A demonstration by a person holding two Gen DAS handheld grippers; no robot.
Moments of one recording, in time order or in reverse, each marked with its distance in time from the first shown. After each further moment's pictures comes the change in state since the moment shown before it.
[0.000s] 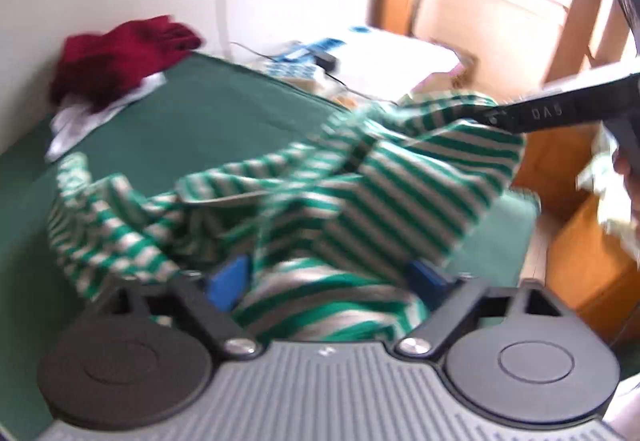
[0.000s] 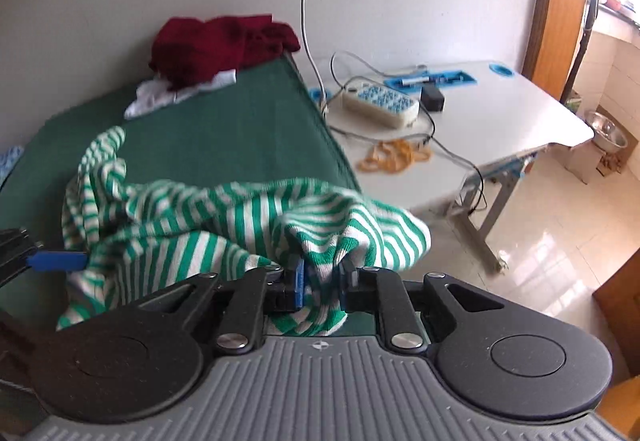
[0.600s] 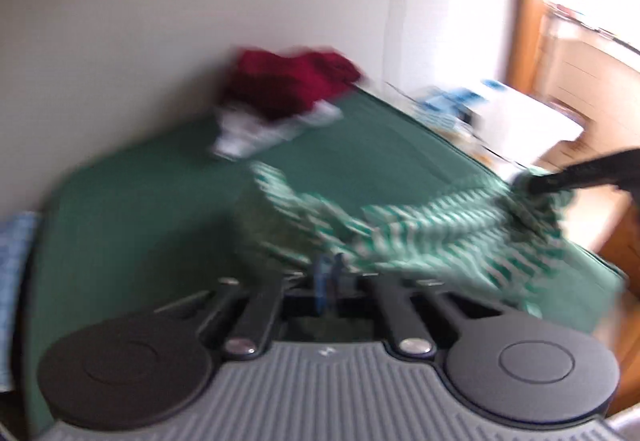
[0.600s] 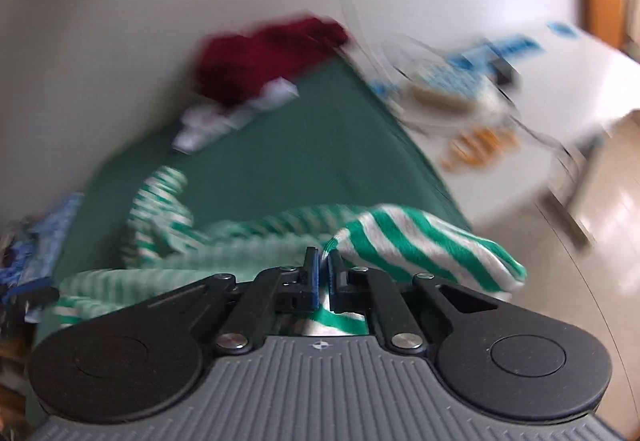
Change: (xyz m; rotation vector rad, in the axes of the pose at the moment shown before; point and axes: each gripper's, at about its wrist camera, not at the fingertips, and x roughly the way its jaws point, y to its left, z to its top) left arm -0.143 0.106 -0.009 -0.328 -0.168 0.501; right arm 0.032 0.040 0.066 0.102 -0.080 0.361
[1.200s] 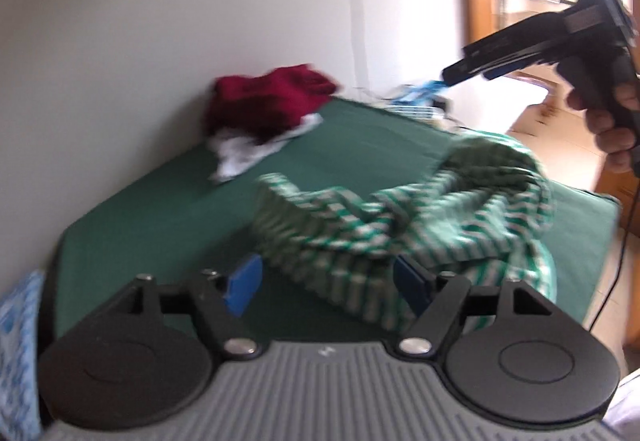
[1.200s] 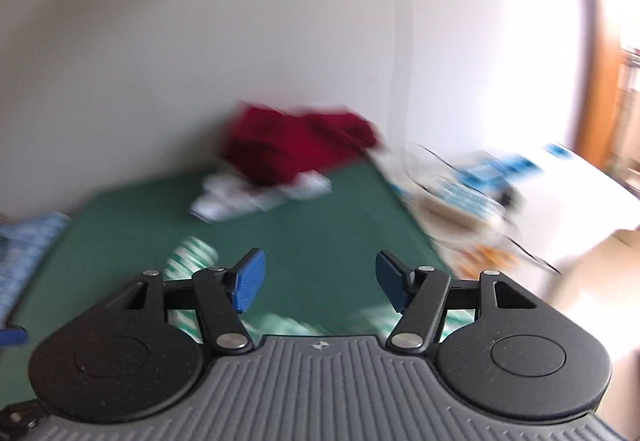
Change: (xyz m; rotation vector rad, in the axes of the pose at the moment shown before) left arm 0.002 -0.008 -0.038 0.291 -0.021 -0.291; right arm -0.005 0.066 0.005 -0.115 -0.105 -0.337
